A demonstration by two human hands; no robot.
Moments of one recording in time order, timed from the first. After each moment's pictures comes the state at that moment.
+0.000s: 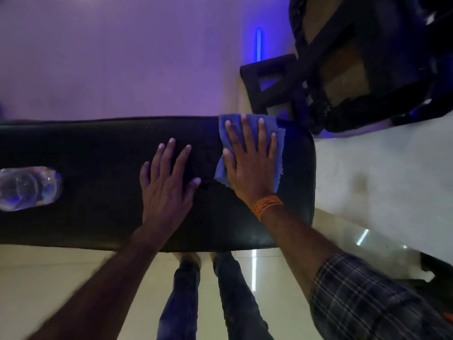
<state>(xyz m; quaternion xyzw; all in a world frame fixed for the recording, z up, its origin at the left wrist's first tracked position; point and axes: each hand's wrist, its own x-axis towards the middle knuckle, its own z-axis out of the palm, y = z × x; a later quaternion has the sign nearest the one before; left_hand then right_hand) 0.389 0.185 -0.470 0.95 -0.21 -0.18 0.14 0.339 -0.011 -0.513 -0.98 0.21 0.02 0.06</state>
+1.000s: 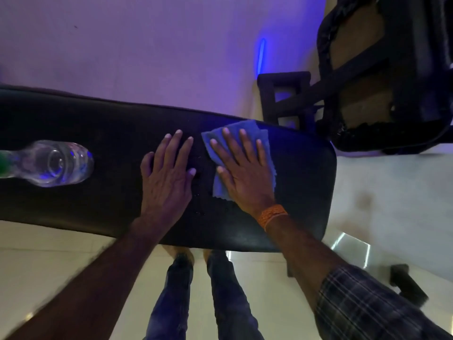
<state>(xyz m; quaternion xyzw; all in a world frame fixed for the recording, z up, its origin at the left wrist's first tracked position) 0.421 0.248 -0.477 0.96 -0.20 -0.14 0.16 0.361 0.052 -0.504 -1.00 0.01 0.08 0.04</state>
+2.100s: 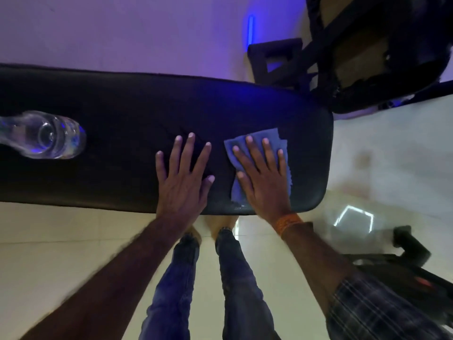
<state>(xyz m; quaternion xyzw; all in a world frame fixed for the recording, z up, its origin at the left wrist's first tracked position) 0.340 0.253 -0.488 0.94 -0.29 -0.13 0.12 0.247 0.056 -0.503 -0.99 0.11 0.09 0.04</state>
